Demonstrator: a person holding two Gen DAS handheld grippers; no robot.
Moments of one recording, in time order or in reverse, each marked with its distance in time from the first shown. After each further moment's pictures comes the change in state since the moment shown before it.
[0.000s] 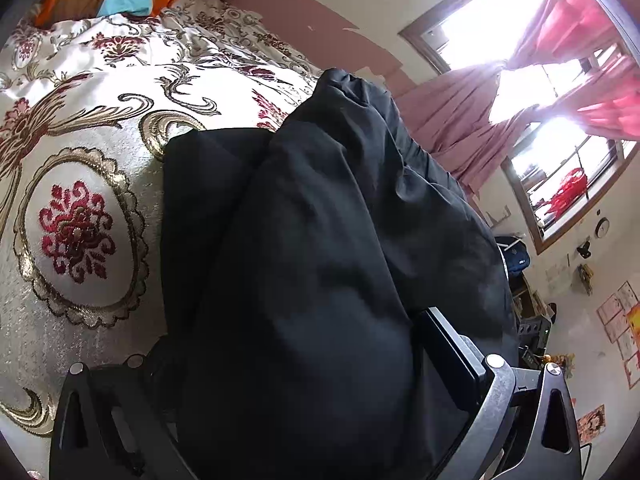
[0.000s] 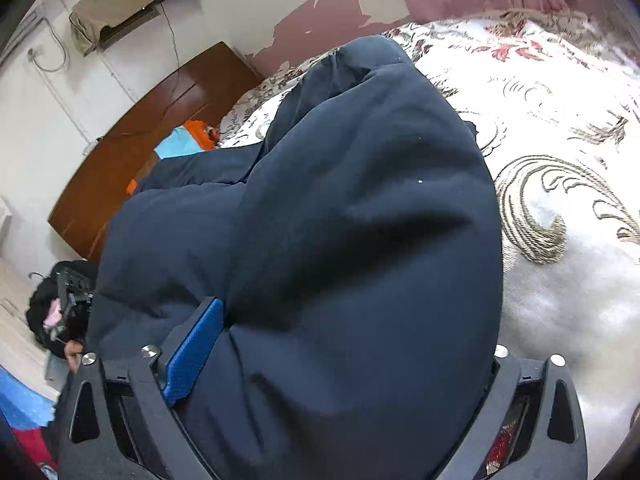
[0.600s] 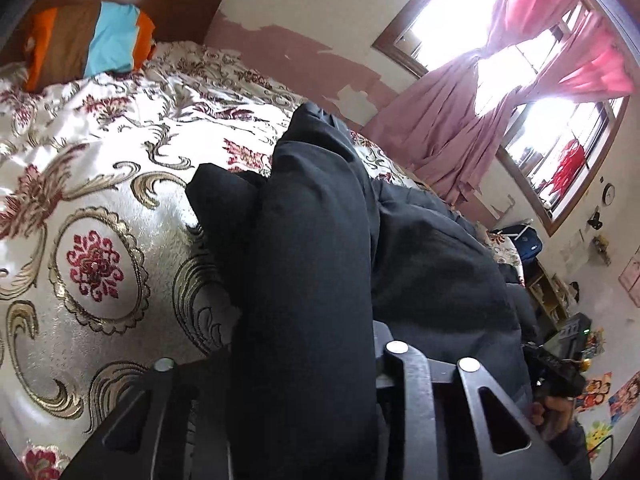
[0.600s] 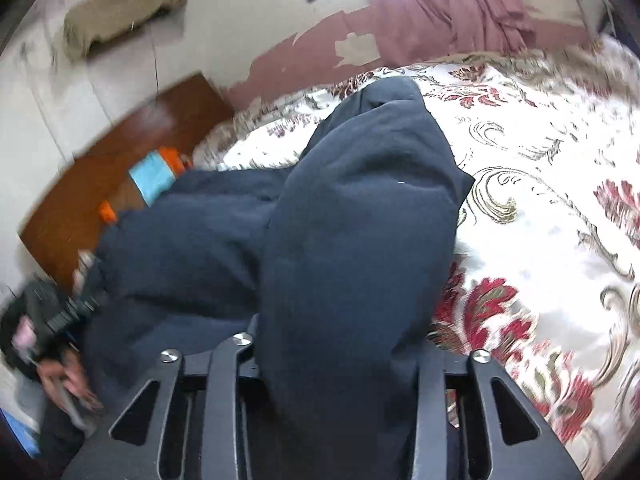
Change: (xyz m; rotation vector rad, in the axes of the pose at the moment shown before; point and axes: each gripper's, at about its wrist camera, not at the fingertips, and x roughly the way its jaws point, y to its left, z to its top) left arm -0.030 -0.043 -0.007 0.142 -0.102 0.076; right arm -0.070 0.066 -0.016 0.060 -0.165 -0.127
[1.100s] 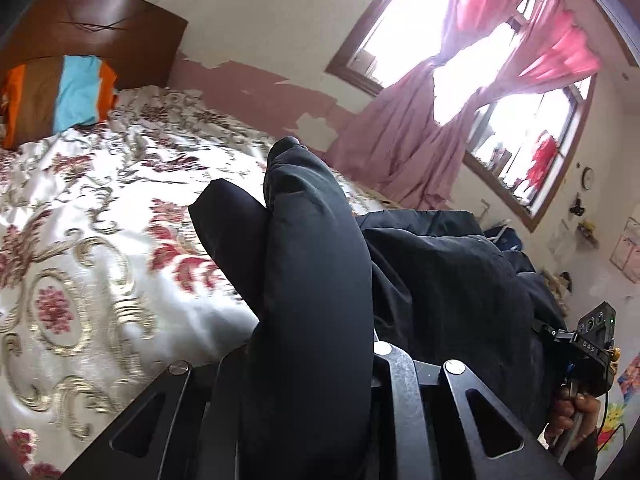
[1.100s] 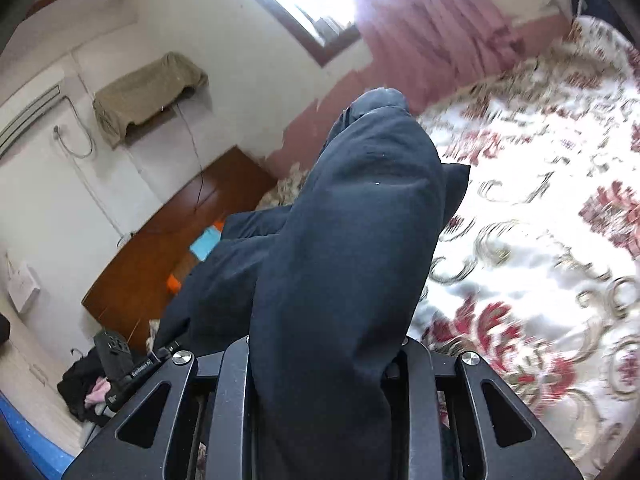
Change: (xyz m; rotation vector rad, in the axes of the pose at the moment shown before) left arm -0.021 -0.089 0.011 0.102 -0.099 -0.075; right arm -0.125 0.006 0.013 0.112 -0.211 0.160
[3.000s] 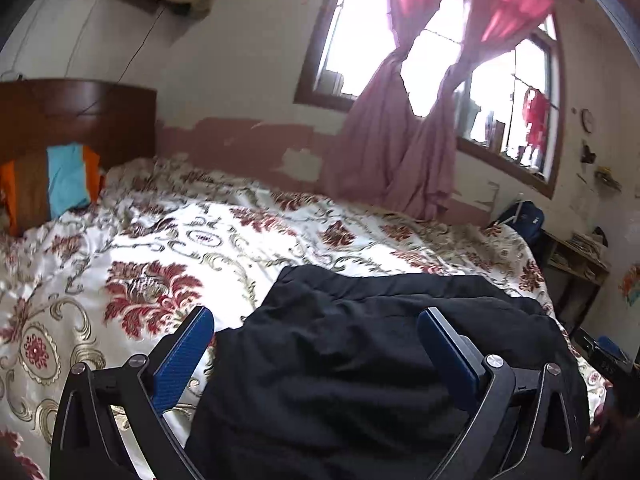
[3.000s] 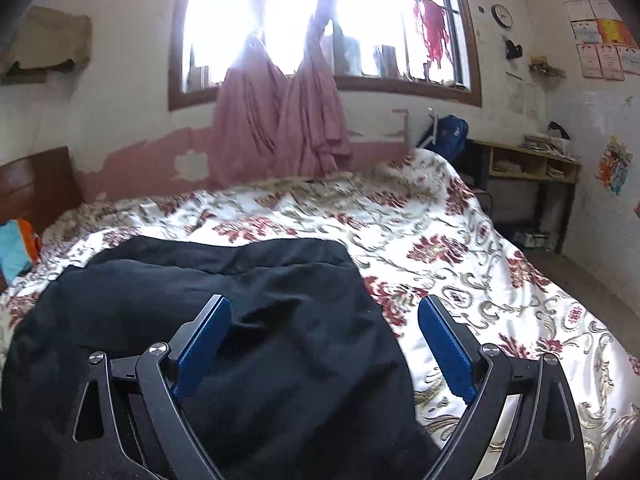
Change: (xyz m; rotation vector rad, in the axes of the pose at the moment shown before) left arm 0.028 -0.126 -0.024 0.247 -0.141 0.154; right arm -0.071 -0.015 0.006 -0.275 -0.288 -0.806
